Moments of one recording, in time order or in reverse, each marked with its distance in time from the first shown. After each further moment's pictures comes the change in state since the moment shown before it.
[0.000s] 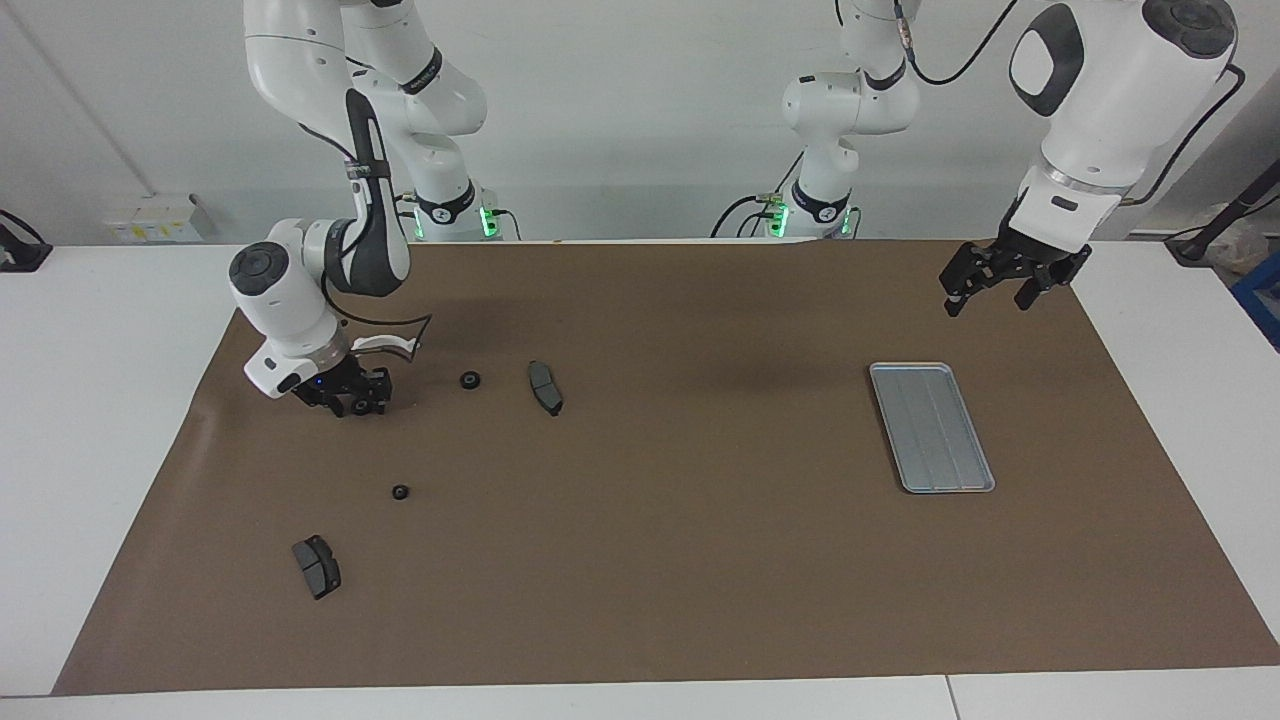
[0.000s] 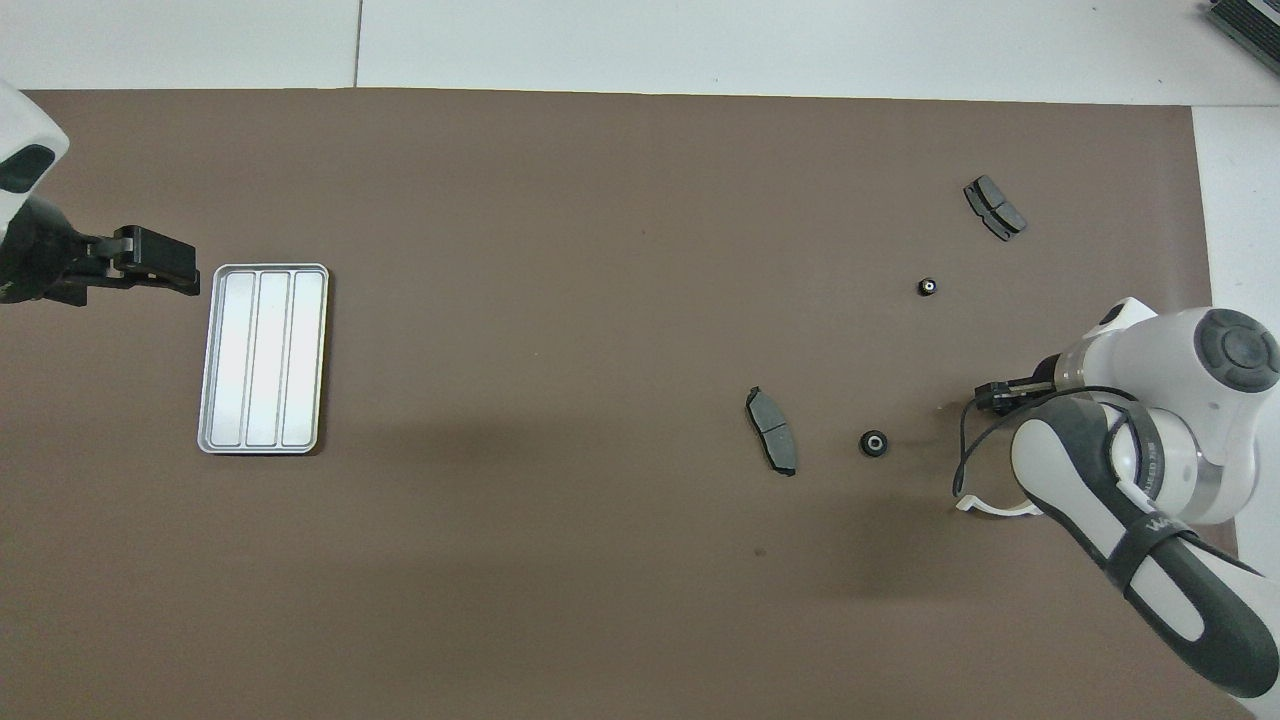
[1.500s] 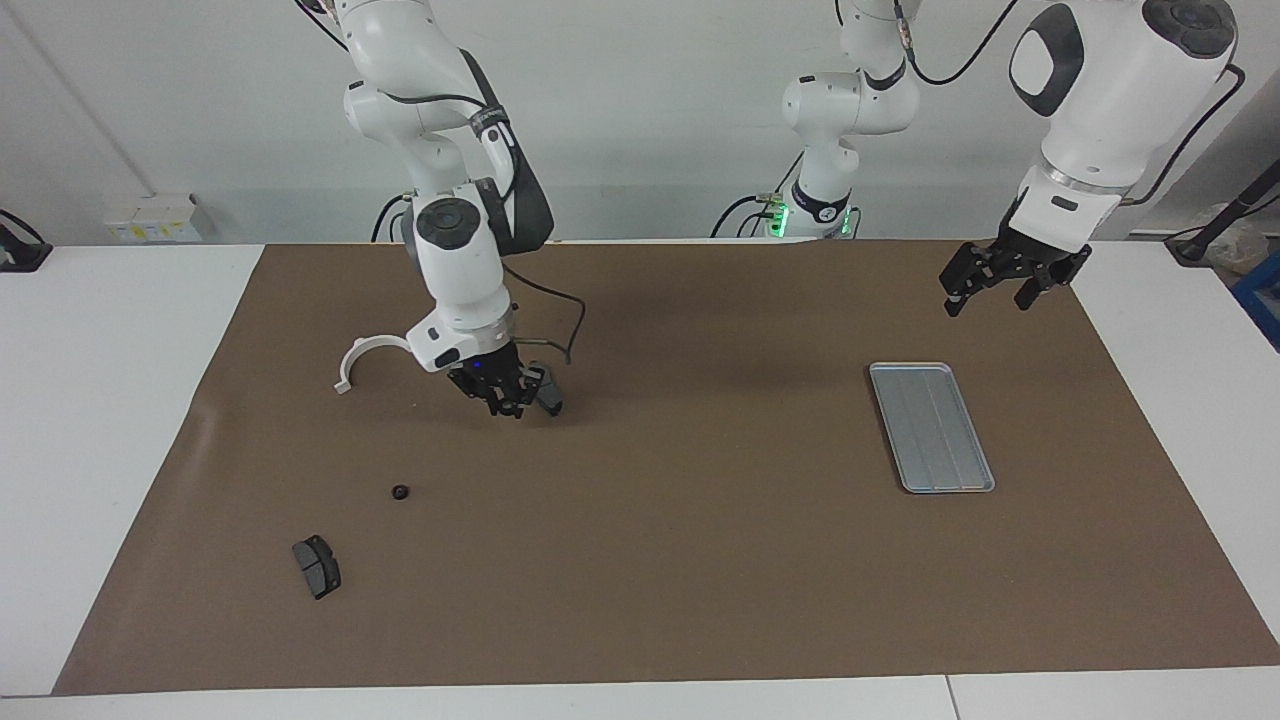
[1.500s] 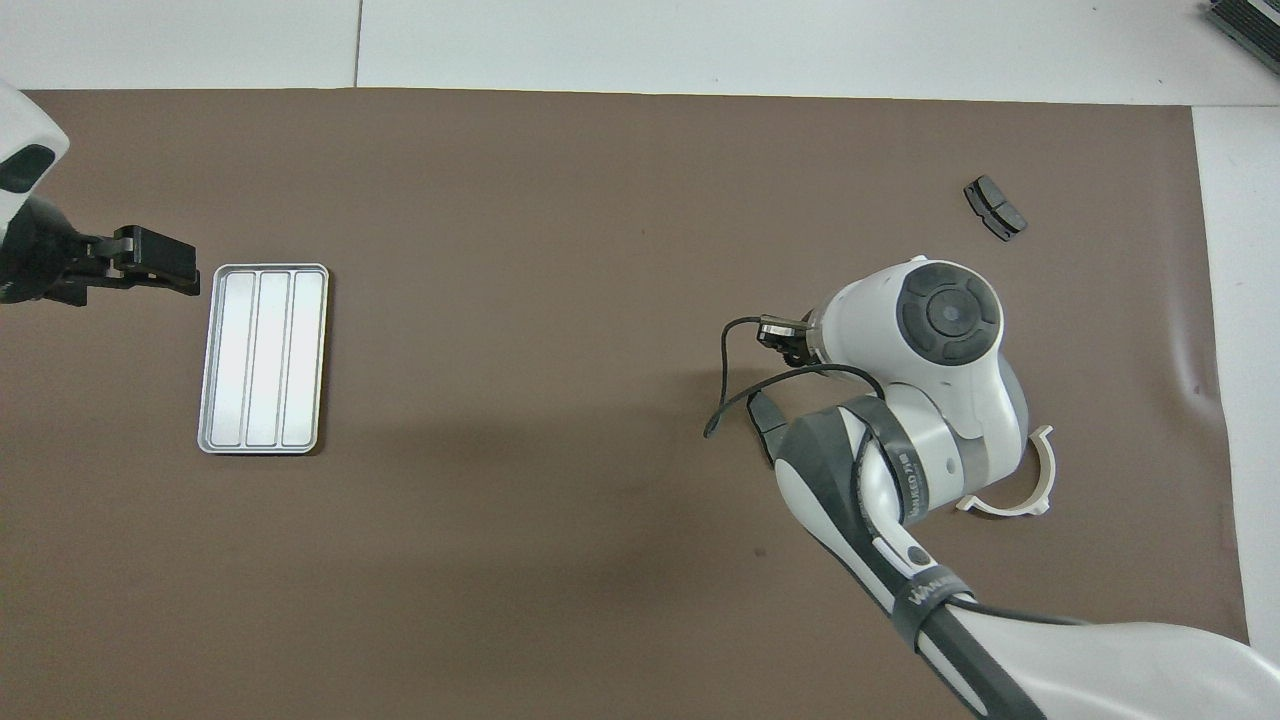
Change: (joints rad) left arm 0.000 0.000 0.000 0.000 0.000 0.000 0.000; right arm 0.462 0.058 0.031 0.277 0.003 -0.085 0.806
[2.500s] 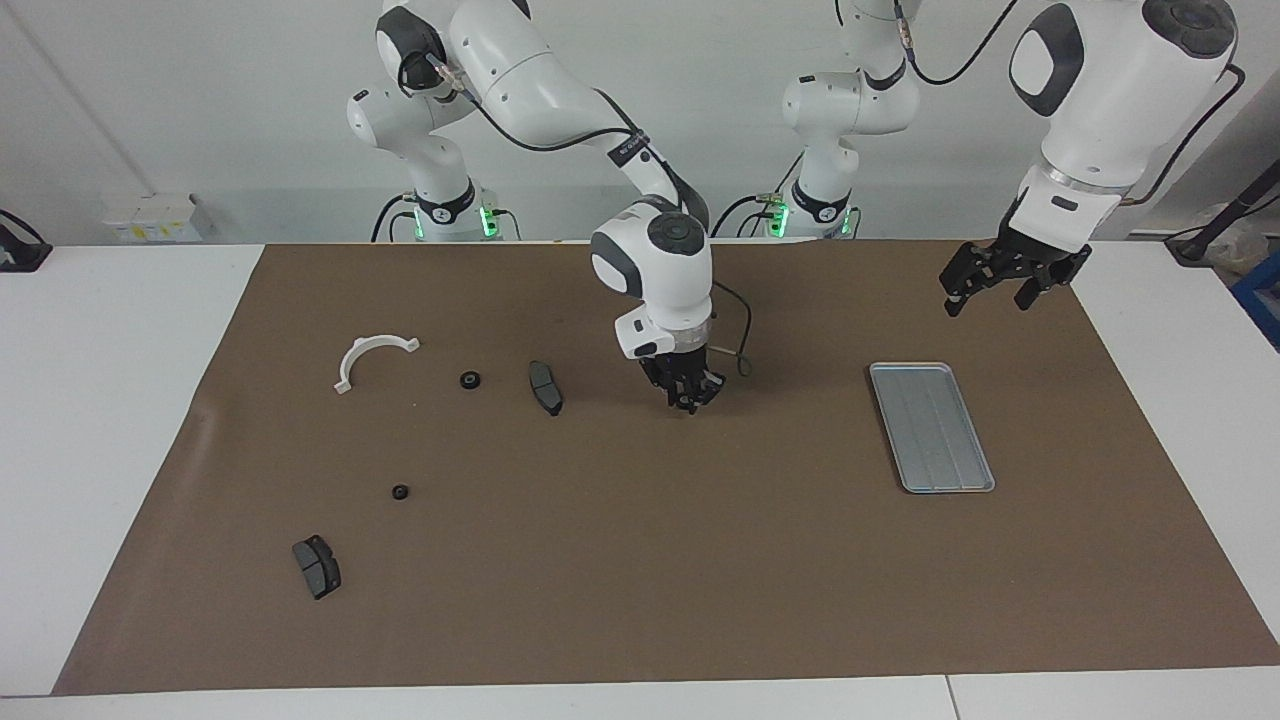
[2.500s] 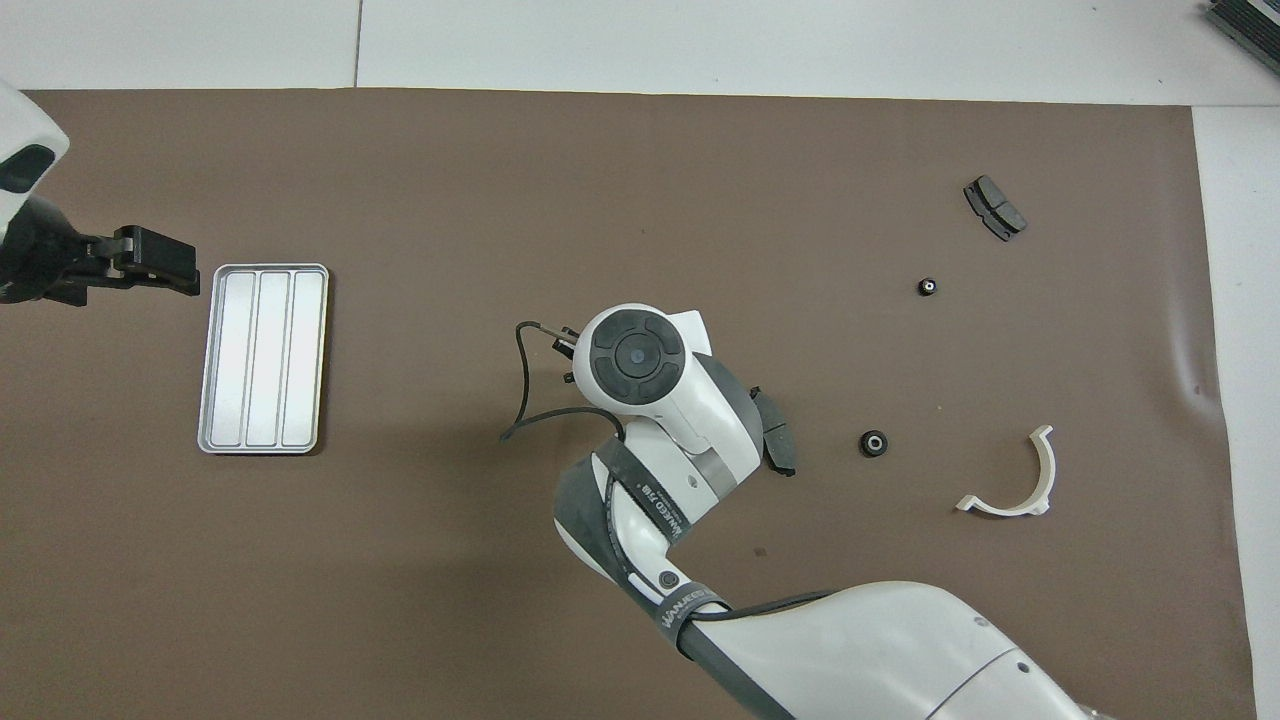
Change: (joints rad) left arm 0.000 0.000 0.000 0.000 0.000 0.000 0.000; right arm 0.348 0.314 -0.001 0.325 -0.036 0.002 0.644
